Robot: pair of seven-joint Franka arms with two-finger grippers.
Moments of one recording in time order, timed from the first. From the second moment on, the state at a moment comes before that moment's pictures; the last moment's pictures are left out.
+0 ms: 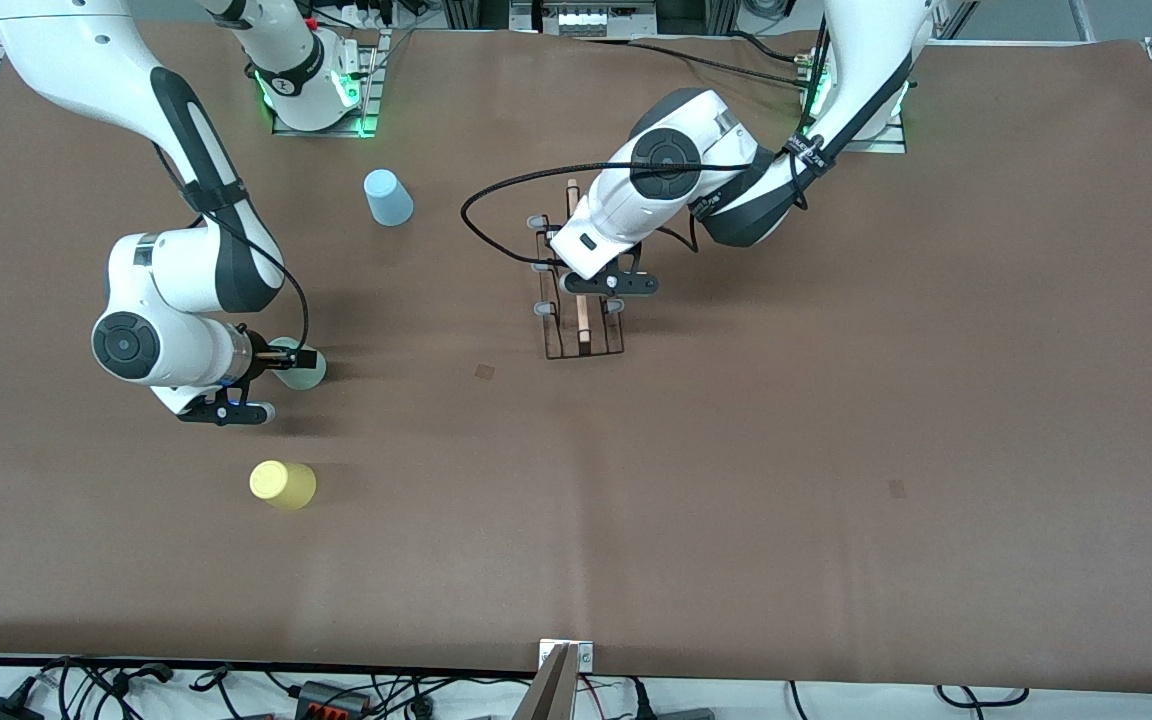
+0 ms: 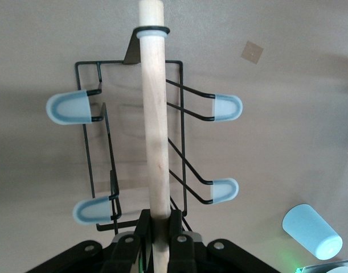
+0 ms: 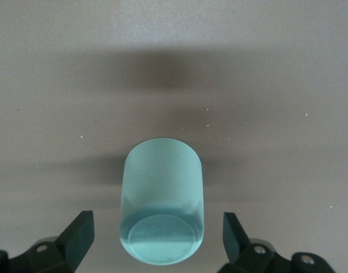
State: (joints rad) left arm -0.15 0.52 -0.72 -1.75 -0.04 2.20 -0.87; right arm 0.10 0.48 0.01 -1.87 0.00 2.09 0.14
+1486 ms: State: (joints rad) left arm -0.14 0.50 -0.72 -1.71 -0.04 2.09 -0.88; right arm 0.10 0.48 0.01 -1.90 0.00 2.13 0.14
